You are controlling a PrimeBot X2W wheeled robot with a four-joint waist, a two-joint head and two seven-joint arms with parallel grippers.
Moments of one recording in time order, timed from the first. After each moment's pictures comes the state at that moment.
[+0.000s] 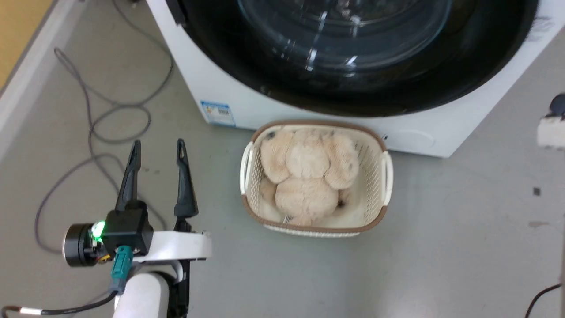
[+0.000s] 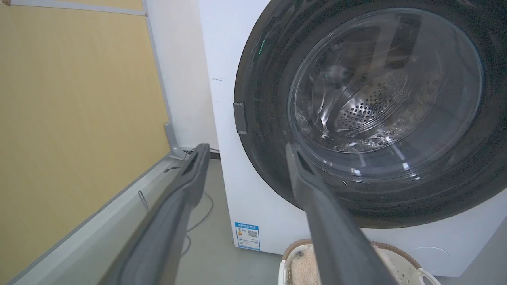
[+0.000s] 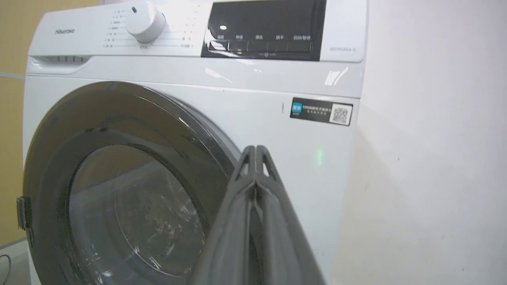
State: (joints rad) left arm -0.20 0.05 -0.08 -0.01 -0.04 0.15 -0.26; right arm -0.63 -0.22 -0.17 0.12 0.06 0.13 -0.26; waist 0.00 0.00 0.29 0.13
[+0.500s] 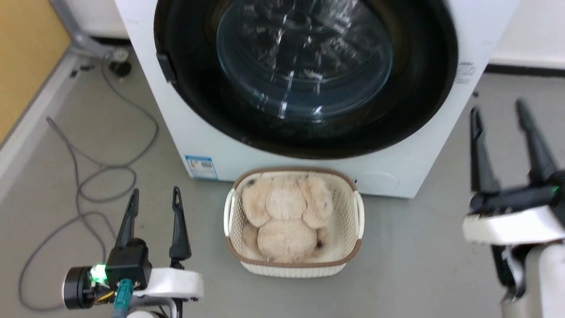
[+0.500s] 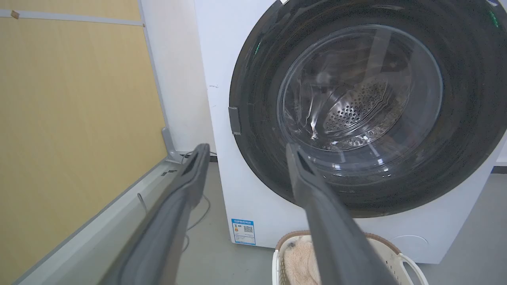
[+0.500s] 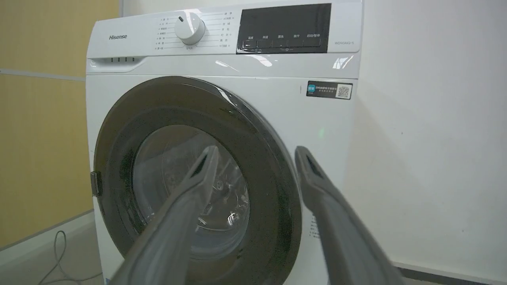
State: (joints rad) left arm -0.07 0.06 -0.05 0.03 -0.02 0.15 -0.26; right arm -0.30 -0.07 -0.09 -0.02 0.04 0.13 -0.26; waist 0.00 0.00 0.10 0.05
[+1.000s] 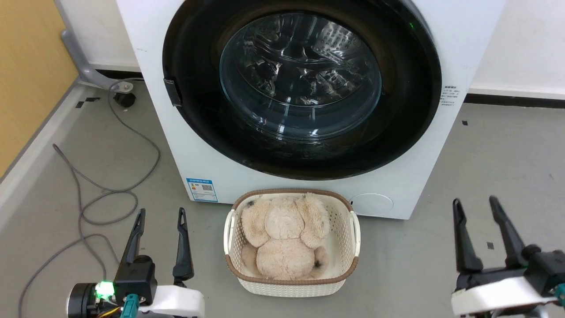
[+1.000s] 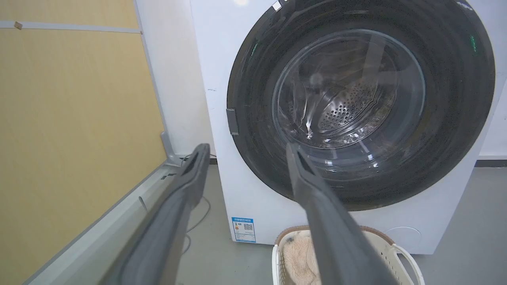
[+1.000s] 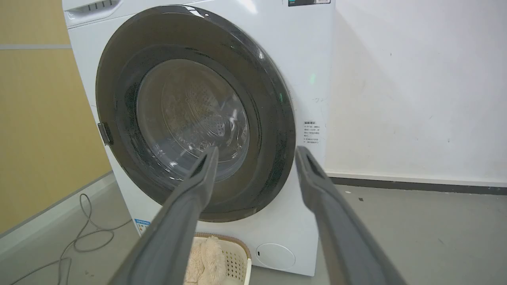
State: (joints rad) left arm 0.00 0.08 -0.07 0.04 -0.01 0.15 -0.26; right arm -0.03 -0.06 -0.08 0.05 0.12 0.13 -0.26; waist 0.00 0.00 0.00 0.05
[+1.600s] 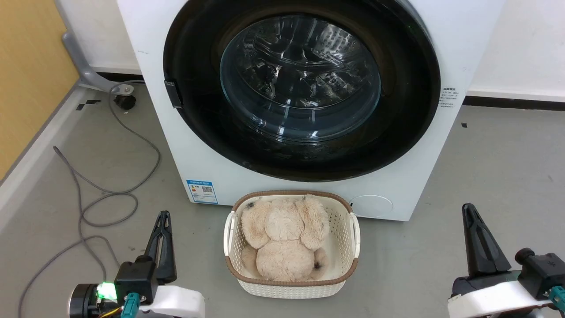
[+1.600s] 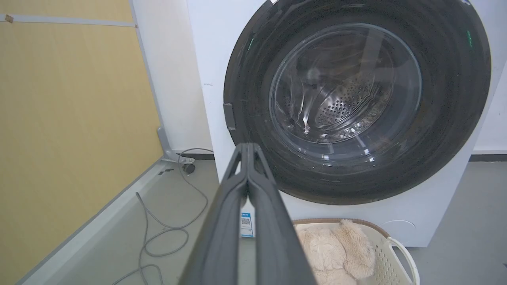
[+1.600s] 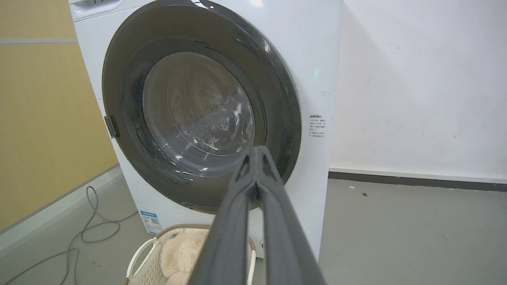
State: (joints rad) left arm 0.00 0.08 -0.07 0.05 -0.01 0.13 -0.24; right arm 0.00 -0.06 -0.05 0.04 0.12 0.13 -0.24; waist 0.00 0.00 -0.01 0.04
